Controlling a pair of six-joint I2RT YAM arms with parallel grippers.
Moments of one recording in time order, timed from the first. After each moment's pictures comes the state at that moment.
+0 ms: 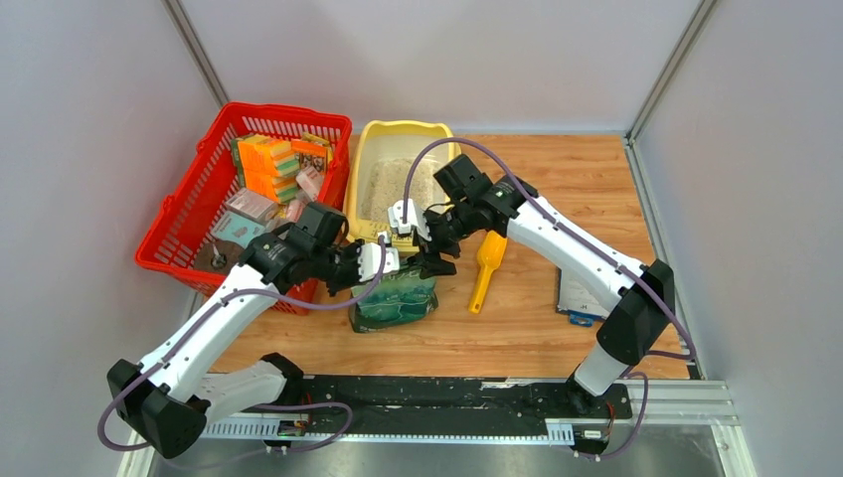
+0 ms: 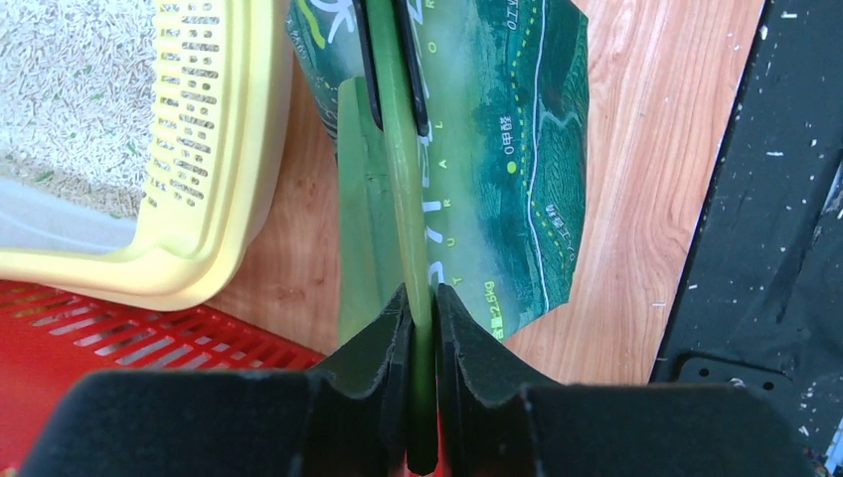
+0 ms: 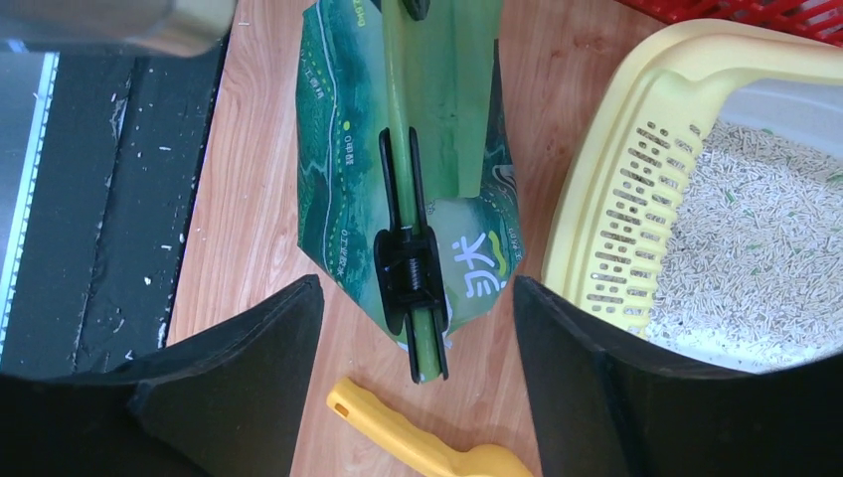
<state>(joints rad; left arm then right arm) -0.57 1.06 1.05 -0.98 0.38 0.83 0.77 1.64 1.60 -0.94 -0.66 -0.85</state>
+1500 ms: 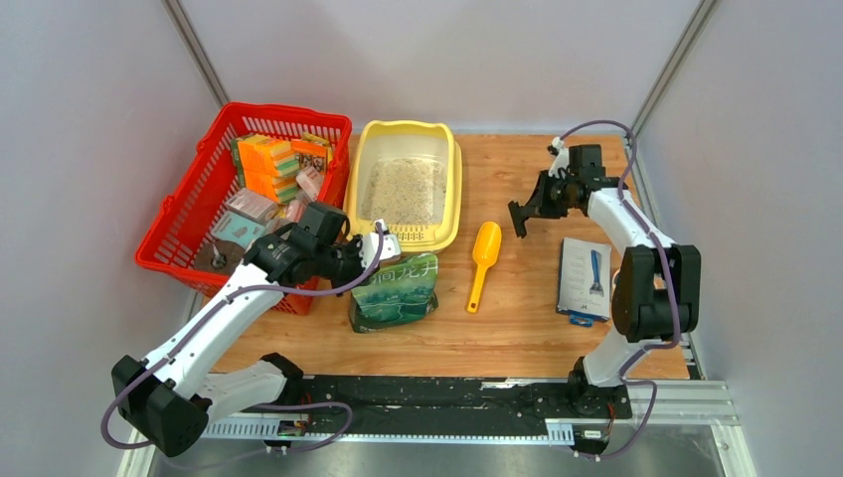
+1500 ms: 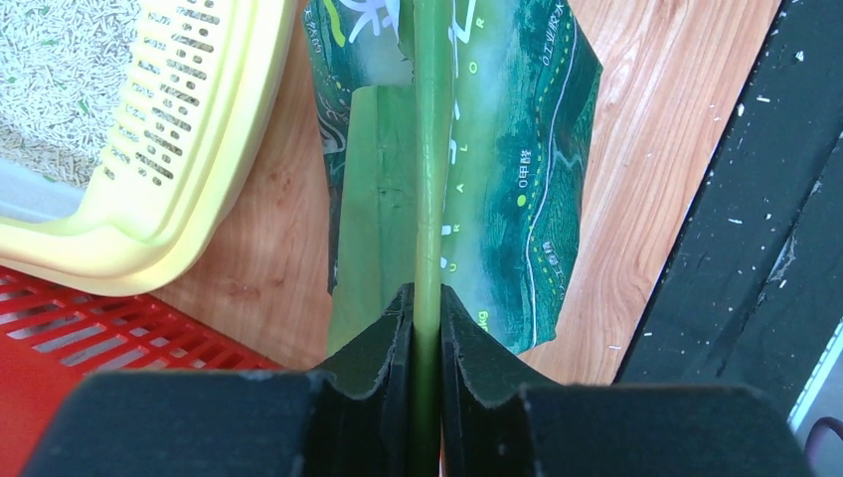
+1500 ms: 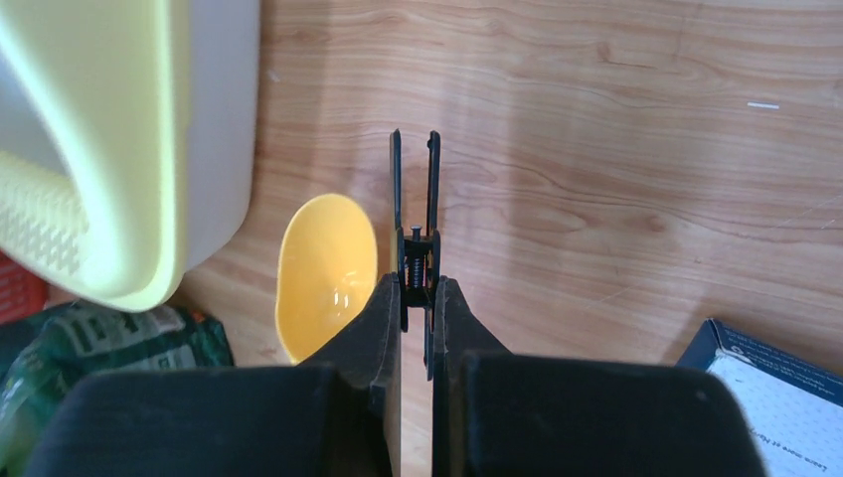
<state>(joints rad) -0.56 1.07 1.01 -0.89 0.39 0.62 0.03 1.65 1.25 -0.50 -0.44 0.18</state>
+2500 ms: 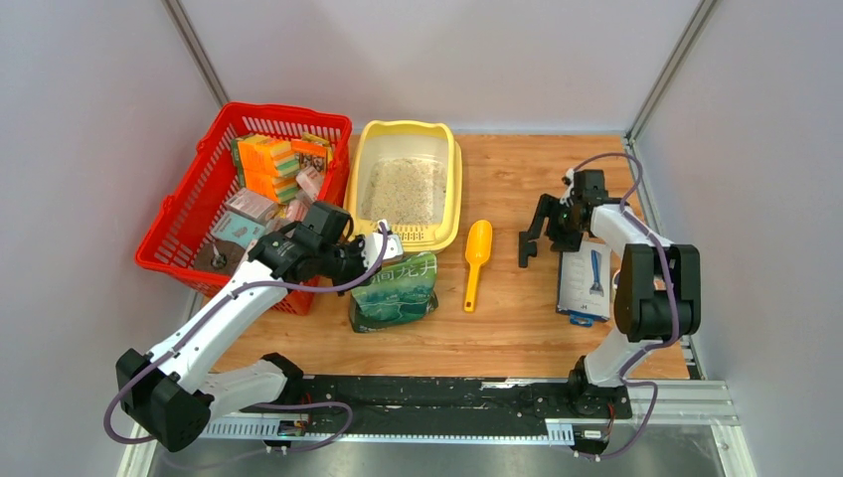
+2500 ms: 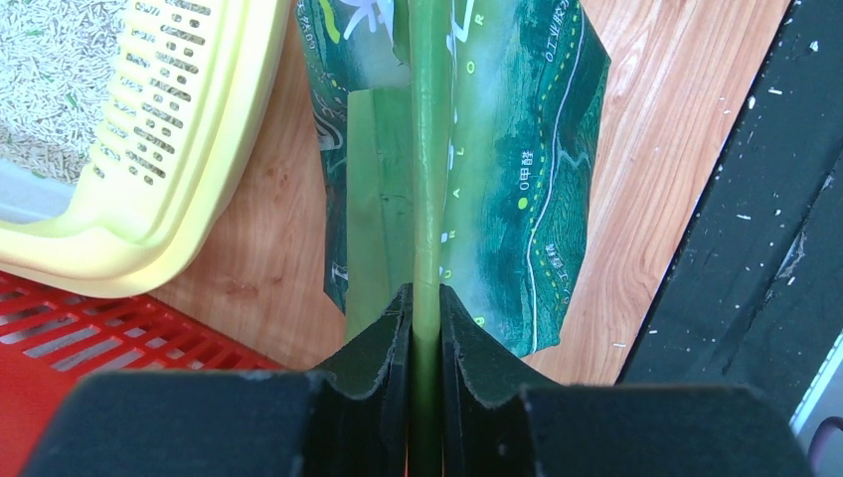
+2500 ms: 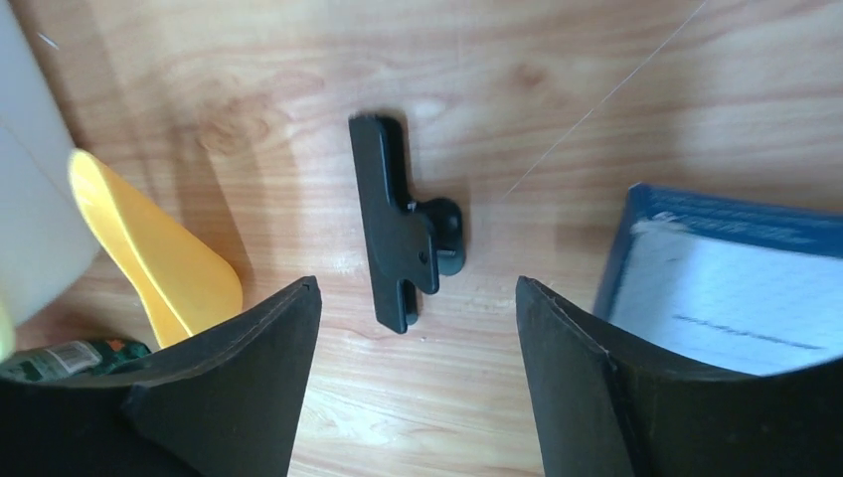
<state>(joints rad) -0.56 1.10 1.01 -0.89 0.37 0.63 -0.01 1.67 1.05 -0.48 -0.28 0.31</state>
